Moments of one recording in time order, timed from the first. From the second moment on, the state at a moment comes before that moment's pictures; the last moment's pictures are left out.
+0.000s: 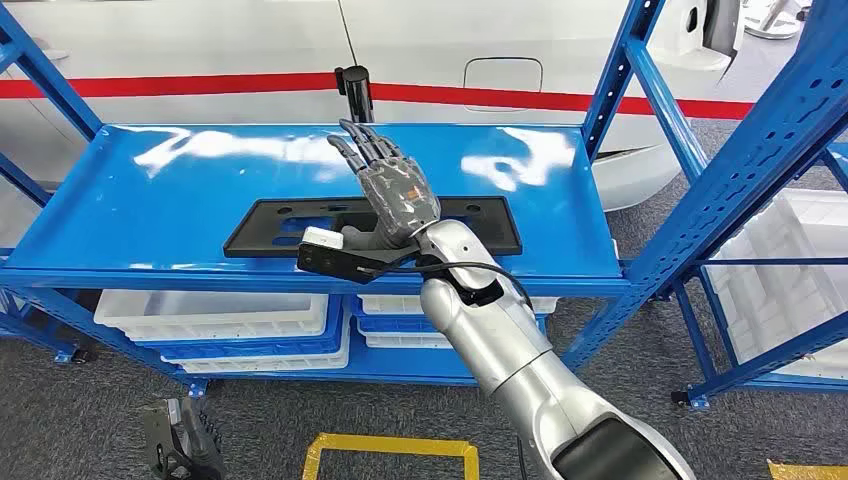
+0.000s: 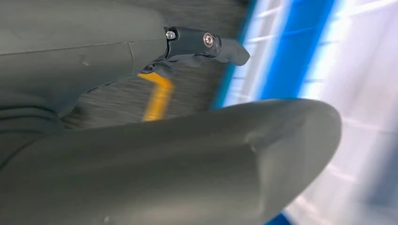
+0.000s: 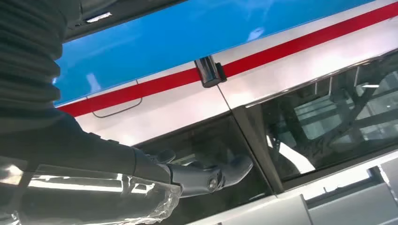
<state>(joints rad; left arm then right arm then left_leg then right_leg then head) -0.23 -0.04 0.52 -0.36 -0.05 0.04 -0.47 -0.74 0.29 0.56 -0.95 1.01 -0.14 -0.19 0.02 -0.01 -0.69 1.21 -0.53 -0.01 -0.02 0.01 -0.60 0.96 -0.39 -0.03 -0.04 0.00</state>
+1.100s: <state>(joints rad) -0.07 -0.04 0.48 -0.21 -0.23 0.23 0.23 -0.64 0.35 0.74 -0.82 1.06 -0.19 -0.15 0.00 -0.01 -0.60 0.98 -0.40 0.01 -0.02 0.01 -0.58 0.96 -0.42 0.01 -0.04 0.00</state>
